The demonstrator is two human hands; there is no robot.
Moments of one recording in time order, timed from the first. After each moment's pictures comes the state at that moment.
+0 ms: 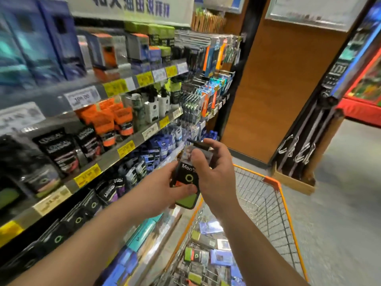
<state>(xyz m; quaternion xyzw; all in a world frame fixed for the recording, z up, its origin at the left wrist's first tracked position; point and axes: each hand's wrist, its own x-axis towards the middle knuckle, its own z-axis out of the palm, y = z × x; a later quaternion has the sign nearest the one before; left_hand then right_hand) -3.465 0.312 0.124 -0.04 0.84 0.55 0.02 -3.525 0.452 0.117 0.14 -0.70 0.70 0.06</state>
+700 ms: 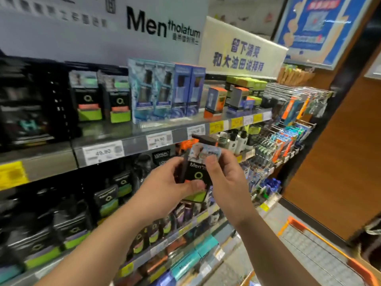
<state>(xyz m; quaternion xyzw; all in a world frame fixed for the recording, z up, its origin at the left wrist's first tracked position) -3.350 0.179 0.183 -0.18 0.79 0.55 -0.21 -3.465 0.301 0.182 0.40 -0.65 0.65 -0.10</state>
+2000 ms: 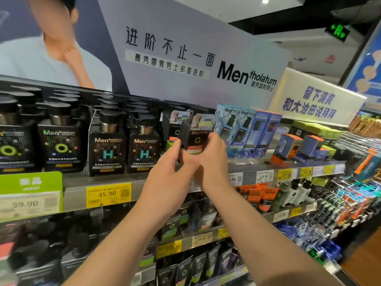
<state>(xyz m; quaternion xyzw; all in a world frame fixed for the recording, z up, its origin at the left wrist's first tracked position) -3.250 0.084 0.237 -0.31 0.68 0.50 -0.43 -3.378 0.081 0.249 0.45 -0.75 0.49 0.02</state>
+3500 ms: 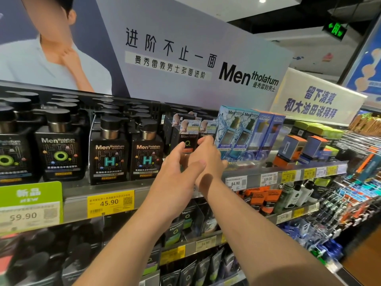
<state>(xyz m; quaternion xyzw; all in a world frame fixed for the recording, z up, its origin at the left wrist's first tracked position) -3.258 0.068 0.239 -0.29 0.66 0.55 -0.41 -3.382 0.034 0.243 0.38 -0.84 0.38 0.06</state>
